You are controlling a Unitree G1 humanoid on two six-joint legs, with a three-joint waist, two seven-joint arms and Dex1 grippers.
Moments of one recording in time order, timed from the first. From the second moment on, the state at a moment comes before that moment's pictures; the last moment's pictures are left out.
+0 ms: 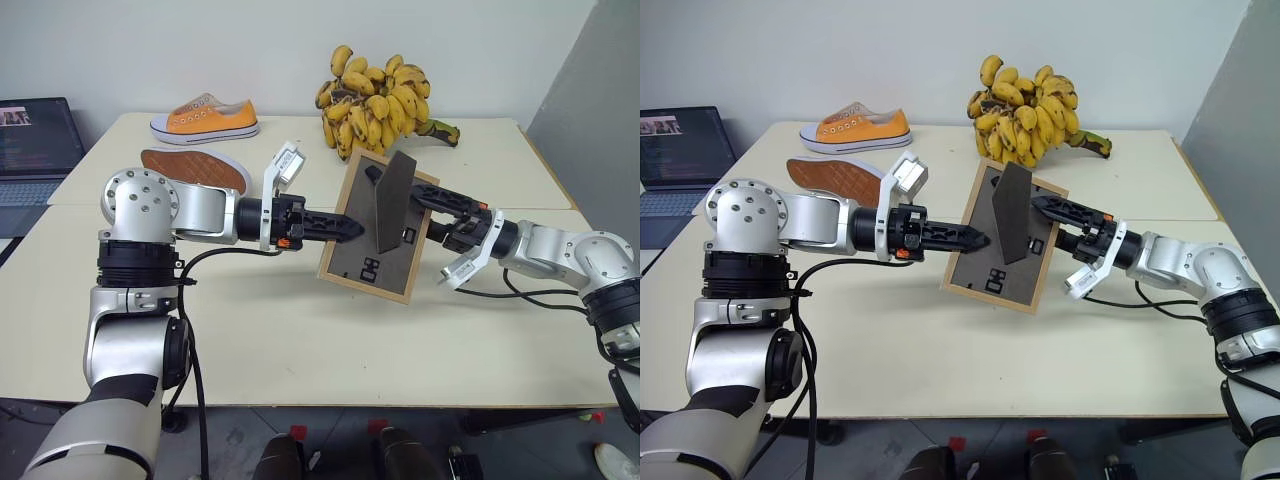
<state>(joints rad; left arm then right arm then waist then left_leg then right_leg) -1.06 0.55 0.10 0.30 -1.26 1.61 -0.46 -0.87 -0.84 0.39 0.48 -1.17 -0.97 -0.55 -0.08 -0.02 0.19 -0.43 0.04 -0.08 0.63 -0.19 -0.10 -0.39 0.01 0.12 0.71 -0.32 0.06</state>
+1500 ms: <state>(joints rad) -1.06 0.53 0.15 0.26 -1.19 1.58 -0.43 -0.89 -0.86 0.45 0.50 -1.20 -0.93 -0.64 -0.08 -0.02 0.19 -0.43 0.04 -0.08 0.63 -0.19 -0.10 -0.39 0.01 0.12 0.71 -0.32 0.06</state>
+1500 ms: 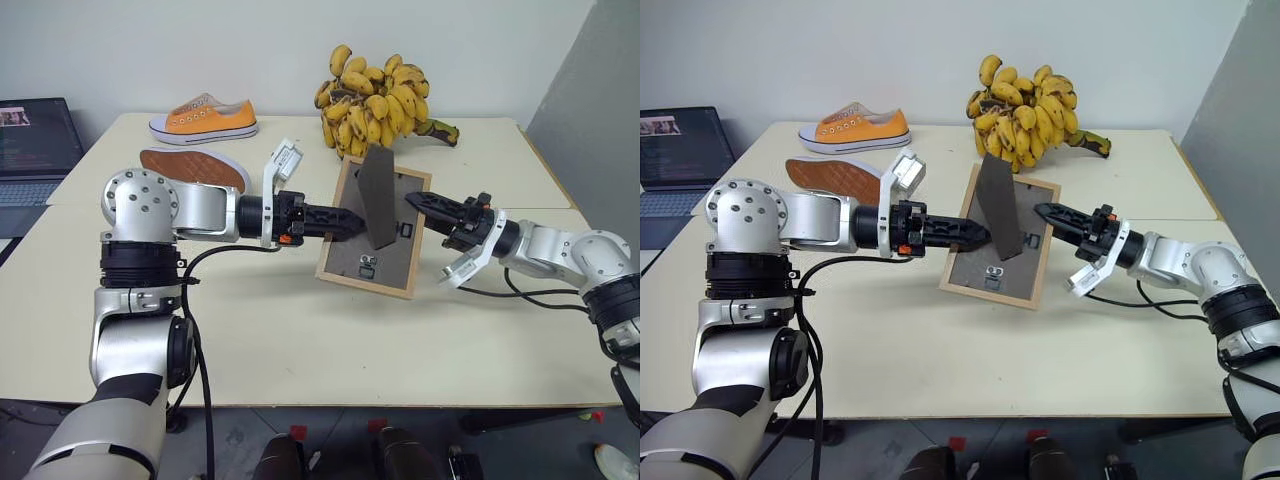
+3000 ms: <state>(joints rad) 0.02 0.86 0.60 -0.63 -0.97 0.91 -0.71 -0.51 -0.40 0.27 0.15 0.54 0.33 1.01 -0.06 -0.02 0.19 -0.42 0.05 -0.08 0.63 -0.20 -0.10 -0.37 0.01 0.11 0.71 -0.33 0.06</state>
